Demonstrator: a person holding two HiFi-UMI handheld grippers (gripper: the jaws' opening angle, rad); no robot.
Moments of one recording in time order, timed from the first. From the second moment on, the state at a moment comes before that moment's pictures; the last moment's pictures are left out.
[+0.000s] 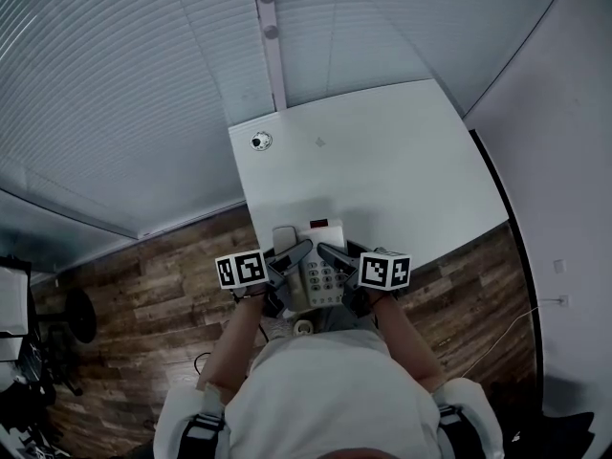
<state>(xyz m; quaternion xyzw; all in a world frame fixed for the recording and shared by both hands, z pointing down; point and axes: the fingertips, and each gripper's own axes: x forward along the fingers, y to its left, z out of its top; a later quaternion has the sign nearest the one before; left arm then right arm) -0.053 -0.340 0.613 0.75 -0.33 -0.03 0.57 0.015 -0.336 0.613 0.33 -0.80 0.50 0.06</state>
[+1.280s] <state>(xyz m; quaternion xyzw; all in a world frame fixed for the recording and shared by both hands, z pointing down) -0.040 -0.376 0.653 0.73 -0.37 0.04 0.57 0.027 -0.373 0.656 0.35 -0.77 0.53 0.07</state>
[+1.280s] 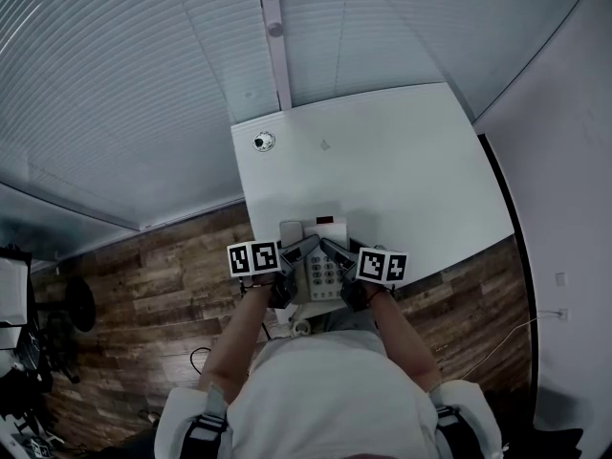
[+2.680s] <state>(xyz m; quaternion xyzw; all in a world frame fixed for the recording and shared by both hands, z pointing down) -0.058 -0.343 0.631 0.75 -0.39 0.05 0.54 0.048 -0.363 0.644 0.44 -0.76 0.48 0.08</state>
